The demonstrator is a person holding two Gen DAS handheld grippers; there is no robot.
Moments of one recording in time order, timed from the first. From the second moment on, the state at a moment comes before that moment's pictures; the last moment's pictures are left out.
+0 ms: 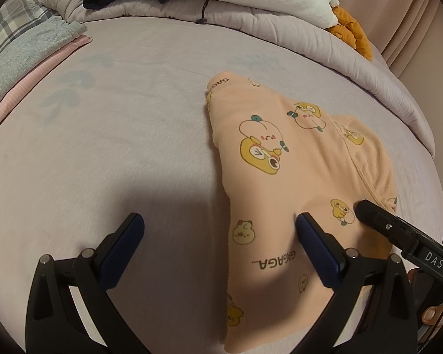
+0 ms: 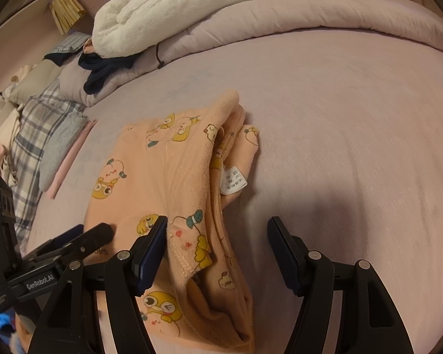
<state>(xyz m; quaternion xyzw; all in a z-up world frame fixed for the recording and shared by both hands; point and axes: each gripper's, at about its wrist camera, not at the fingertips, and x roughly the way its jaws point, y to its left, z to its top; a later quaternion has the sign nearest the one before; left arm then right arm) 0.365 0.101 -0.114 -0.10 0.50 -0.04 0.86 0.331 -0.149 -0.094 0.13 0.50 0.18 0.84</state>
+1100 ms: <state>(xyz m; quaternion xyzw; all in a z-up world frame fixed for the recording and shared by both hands) 0.350 0.103 -0.107 -0.09 0.50 -0.03 0.86 0.316 -0.152 -0.090 0.12 0.50 0.17 0.84</state>
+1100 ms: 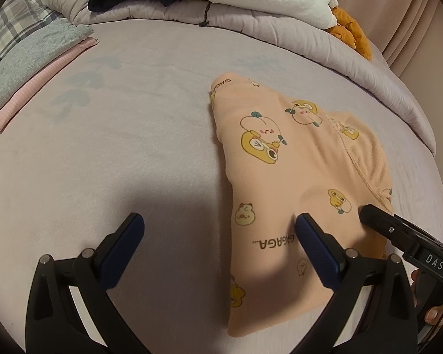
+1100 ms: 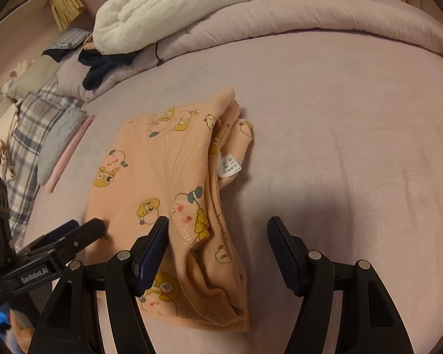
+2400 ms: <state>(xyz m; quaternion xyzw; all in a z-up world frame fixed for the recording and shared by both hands) 0.233 0.064 -0.074 -0.08 0.48 -0.06 0.87 0.212 -0.151 -0.049 0.05 0.47 0.20 0.86</state>
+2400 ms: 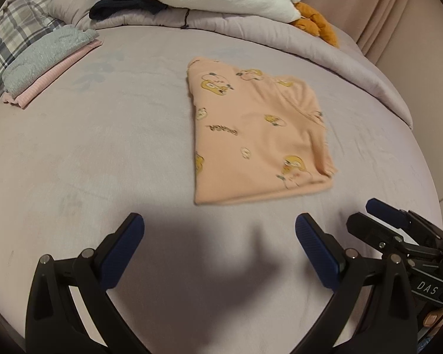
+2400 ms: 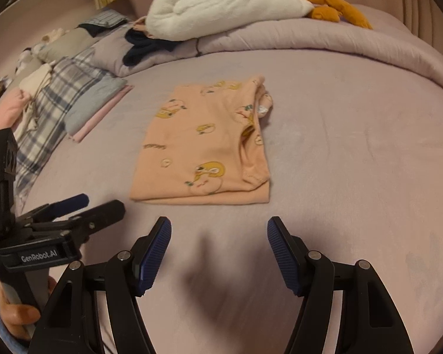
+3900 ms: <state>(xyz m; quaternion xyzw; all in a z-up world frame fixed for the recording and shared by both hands) 0.160 0.062 -0.001 -0.07 0.41 -0.01 0.91 0.147 -0.161 0.007 0.02 0.37 0.20 0.91</state>
